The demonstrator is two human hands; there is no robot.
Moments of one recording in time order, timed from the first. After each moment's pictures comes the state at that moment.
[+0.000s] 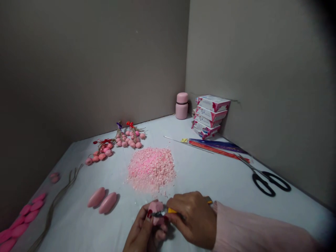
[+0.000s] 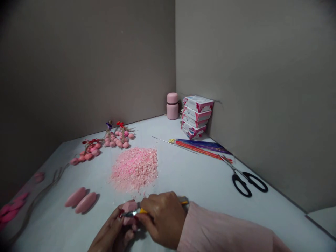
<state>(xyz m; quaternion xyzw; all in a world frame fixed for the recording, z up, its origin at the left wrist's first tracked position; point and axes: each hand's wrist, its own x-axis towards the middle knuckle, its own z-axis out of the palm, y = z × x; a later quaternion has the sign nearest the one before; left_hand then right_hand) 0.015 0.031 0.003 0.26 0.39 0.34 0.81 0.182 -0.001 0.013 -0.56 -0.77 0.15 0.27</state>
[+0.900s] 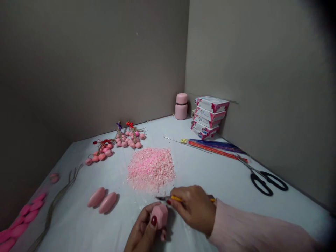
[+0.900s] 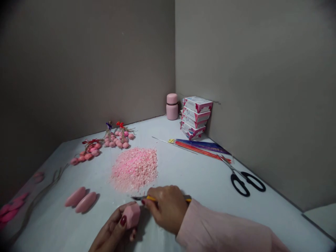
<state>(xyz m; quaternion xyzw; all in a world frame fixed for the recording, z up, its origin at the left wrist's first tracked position) 0.013 0.029 0.001 0.33 0.36 0.34 0.80 0.192 0.007 0.013 -0.61 -0.72 0.16 0.27</state>
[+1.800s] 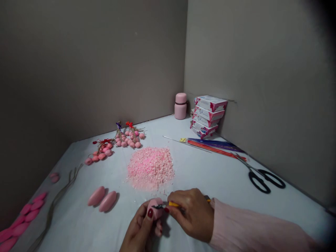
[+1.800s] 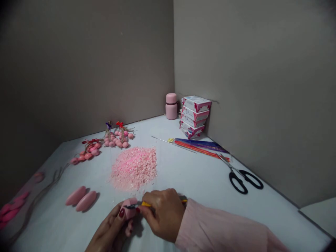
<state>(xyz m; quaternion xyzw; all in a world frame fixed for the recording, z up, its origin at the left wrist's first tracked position) 0.013 0.031 0.007 0.33 0.40 0.34 0.79 0.184 -0.001 0.015 -0.57 -0.74 0.17 0.30</state>
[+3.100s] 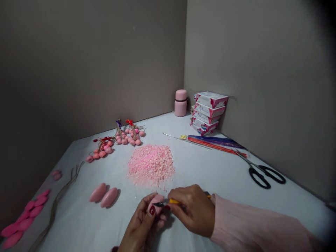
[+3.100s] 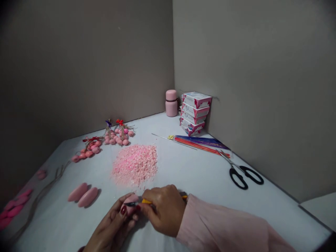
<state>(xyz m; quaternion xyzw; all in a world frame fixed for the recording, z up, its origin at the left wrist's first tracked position) 0.011 0.031 0.014 0.30 0.38 0.32 0.82 0.187 -0.004 0.018 -0.56 -0.75 0.18 0.29</state>
